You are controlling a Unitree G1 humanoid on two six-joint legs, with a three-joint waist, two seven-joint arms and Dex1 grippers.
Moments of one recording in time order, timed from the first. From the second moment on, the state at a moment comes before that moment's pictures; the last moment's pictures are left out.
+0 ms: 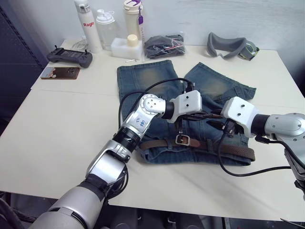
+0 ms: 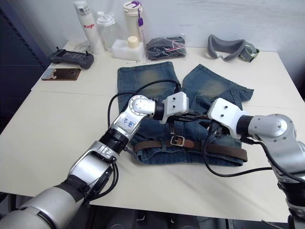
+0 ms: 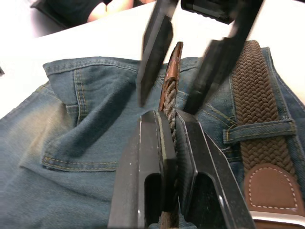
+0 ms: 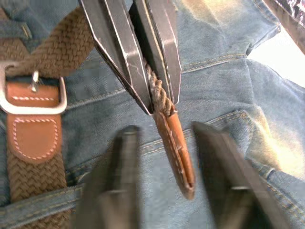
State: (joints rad) left arm -1.05 0.04 -0.34 0.64 0.05 -0.08 -0.92; right arm -0.35 -0.94 -0.07 -0.39 0.19 0.56 0.91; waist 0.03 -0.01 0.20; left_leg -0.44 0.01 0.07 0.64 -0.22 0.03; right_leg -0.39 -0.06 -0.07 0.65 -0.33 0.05
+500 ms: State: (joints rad) left arm -0.99 0.18 -0.34 0.65 0.08 -0.12 -0.97; right arm -0.15 -0.84 -0.33 -0.58 0.54 1.03 0.80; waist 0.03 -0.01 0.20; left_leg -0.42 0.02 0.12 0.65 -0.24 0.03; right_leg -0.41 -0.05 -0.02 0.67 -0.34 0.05
